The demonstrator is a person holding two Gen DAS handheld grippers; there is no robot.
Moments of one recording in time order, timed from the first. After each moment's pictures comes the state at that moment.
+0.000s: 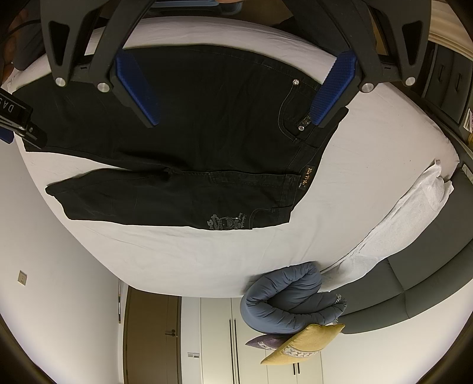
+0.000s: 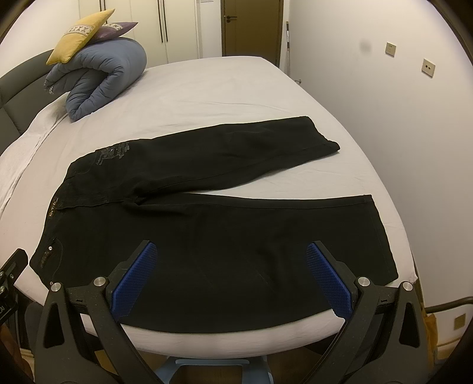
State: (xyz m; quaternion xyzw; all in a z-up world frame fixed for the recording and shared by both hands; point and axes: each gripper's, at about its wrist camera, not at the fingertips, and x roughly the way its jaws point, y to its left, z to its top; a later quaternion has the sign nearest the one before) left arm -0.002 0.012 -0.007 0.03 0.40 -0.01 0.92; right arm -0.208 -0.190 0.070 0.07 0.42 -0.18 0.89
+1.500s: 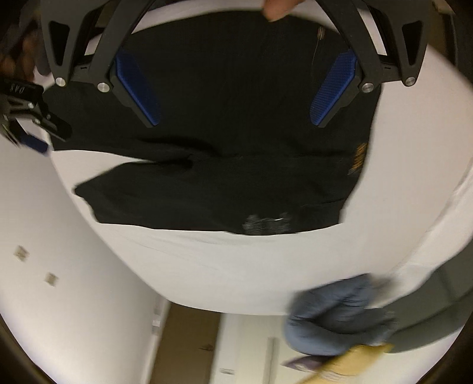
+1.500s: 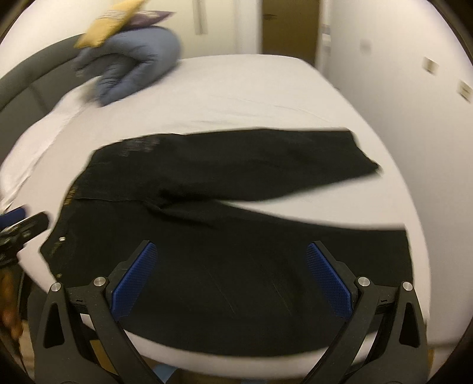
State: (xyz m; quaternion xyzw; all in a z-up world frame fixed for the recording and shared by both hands) left arm 0.105 0.033 -0.024 0.00 0.44 -0.17 0.88; right arm -0.143 -0.189 0.069 0.04 0.43 -0.07 0.90
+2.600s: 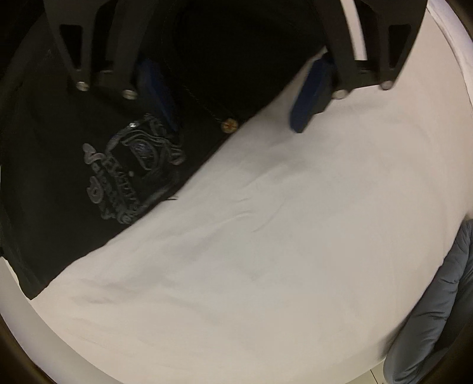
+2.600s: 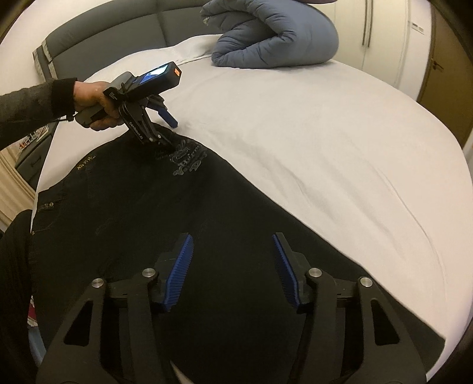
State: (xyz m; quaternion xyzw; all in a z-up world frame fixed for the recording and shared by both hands) left arm 0.455 0.059 -0.174 0.22 0.61 -0.26 0.72; right arm 0.151 -0.251 0.013 -0.12 0.43 0.28 0.85
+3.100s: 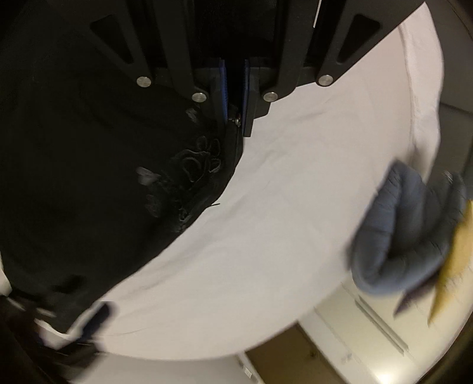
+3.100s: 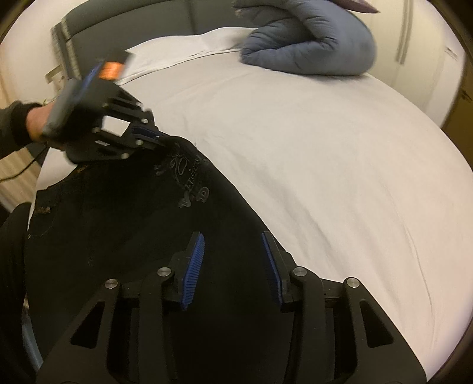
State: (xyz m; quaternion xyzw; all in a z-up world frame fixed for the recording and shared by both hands) left arm 0.302 0.063 -0.127 0.35 0.39 -0.21 0.82; right arm 0.218 -0.183 0.021 -0.18 0.43 0.34 0.82
